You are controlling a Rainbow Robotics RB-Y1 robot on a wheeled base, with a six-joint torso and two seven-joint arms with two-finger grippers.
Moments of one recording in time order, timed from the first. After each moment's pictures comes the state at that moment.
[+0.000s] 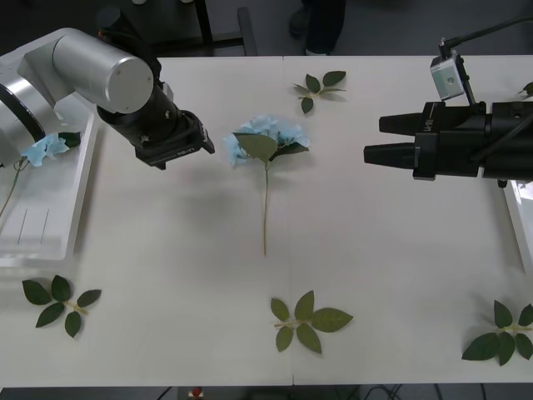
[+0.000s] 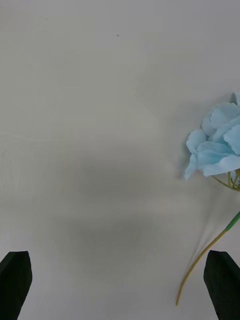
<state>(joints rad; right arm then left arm) -0.33 -0.62 -0.12 -1.79 -1.63 1.28 2.28 -1.06 0.74 -0.85 -1.22 1.18 1.20 -0.74</state>
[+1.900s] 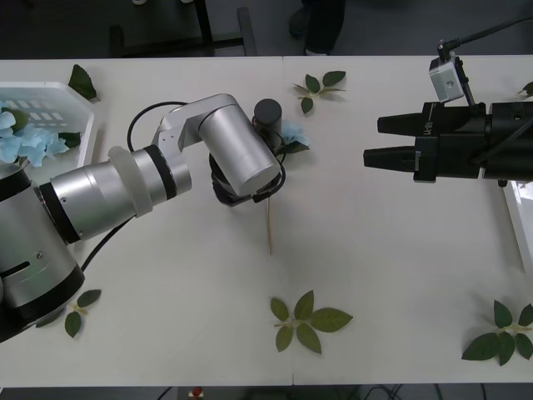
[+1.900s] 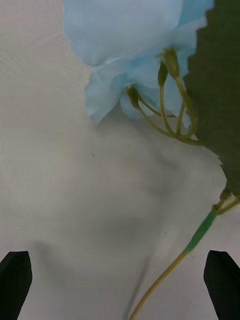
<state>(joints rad) -0.33 -0.63 -0.11 -1.79 -1.65 1.28 2.32 -1.06 0.36 -1.01 -1.15 0.69 1.21 -0.16</state>
